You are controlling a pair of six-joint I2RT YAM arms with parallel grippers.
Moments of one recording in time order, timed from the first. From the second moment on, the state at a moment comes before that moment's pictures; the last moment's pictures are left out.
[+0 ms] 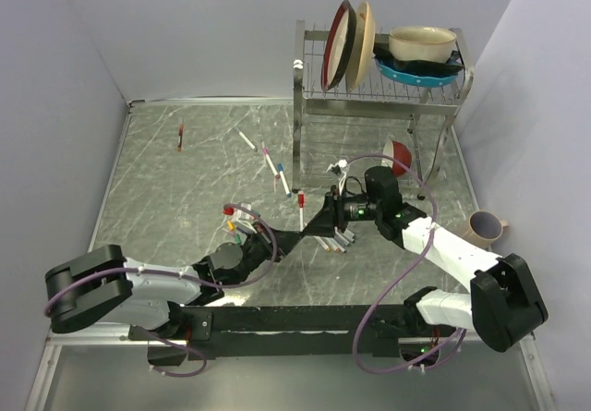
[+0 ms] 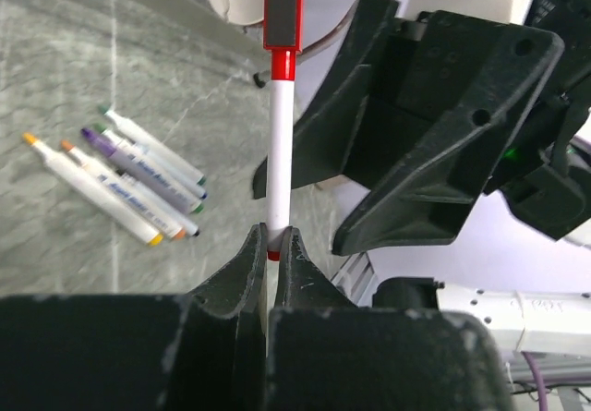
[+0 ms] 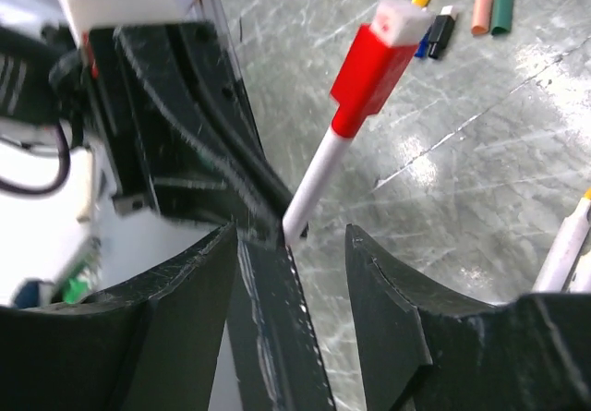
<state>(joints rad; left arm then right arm) -1.13 1.25 0.22 1.04 -0.35 -1.04 0.48 1.20 0.63 0.12 -0.92 0.41</state>
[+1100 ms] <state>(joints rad) -1.13 1.09 0.32 0.93 -0.44 -0.91 0.48 1.22 0.67 0.04 -1.09 0.21</state>
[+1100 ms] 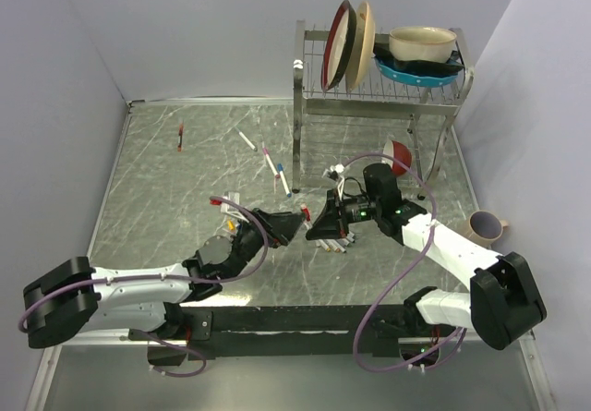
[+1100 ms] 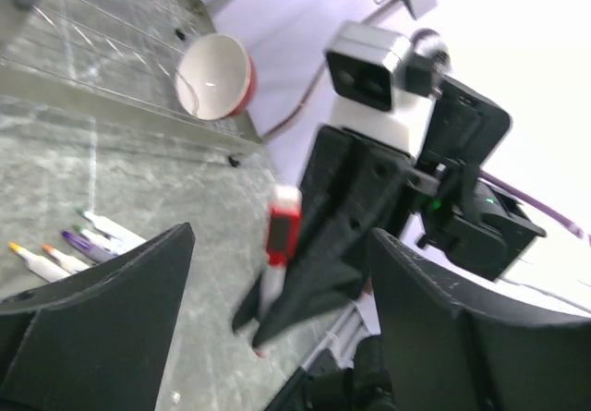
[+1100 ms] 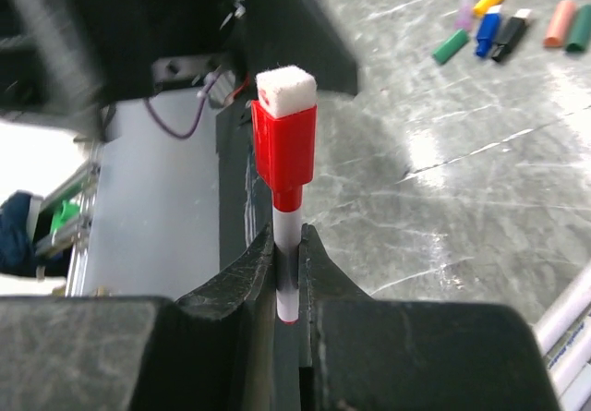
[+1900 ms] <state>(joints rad) -1.05 1.24 0.42 0.94 -0.26 -0.81 0.48 1.24 0.69 -0.04 -1.13 0.11</state>
